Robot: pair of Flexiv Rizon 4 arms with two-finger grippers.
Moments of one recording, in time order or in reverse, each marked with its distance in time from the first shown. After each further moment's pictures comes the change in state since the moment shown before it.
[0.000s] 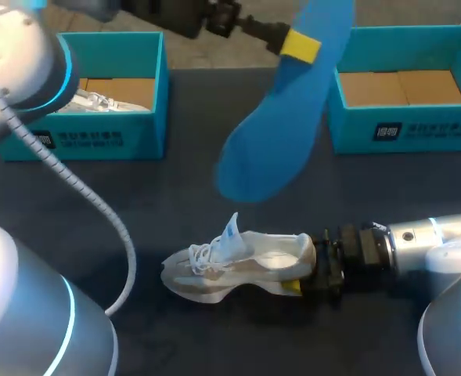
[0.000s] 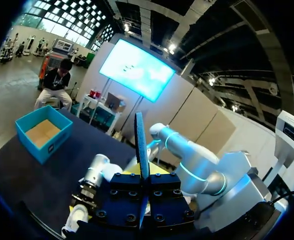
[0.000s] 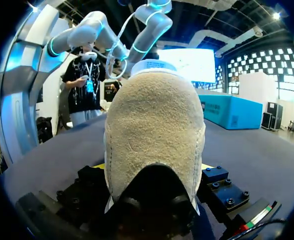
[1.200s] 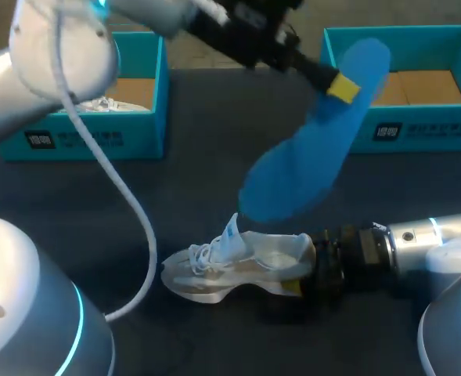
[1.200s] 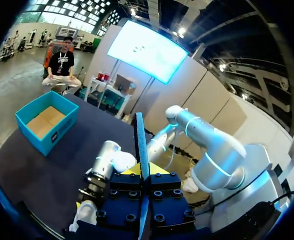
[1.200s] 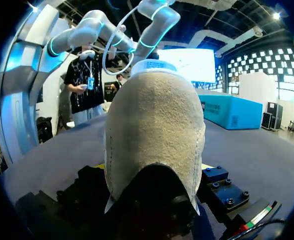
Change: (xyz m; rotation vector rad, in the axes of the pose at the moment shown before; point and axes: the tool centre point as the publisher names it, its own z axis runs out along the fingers) left arm -0.051 0.018 0.063 -0.173 -0.077 -0.007; right arm 0.000 0.000 0.000 0.000 0.000 0.000
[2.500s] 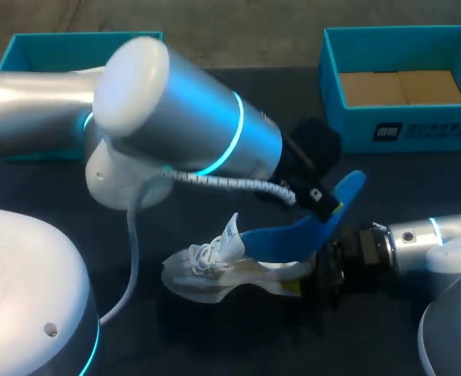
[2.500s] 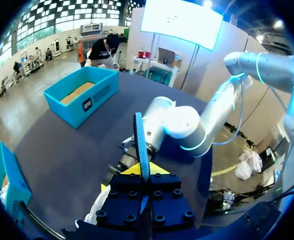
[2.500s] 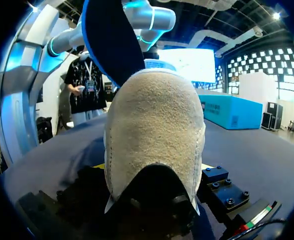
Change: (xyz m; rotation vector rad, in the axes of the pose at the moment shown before) left arm -0.098 0.141 0.118 -0.145 -0.482 0.066; right arm 0.000 0.000 0.000 0.000 0.000 0.000
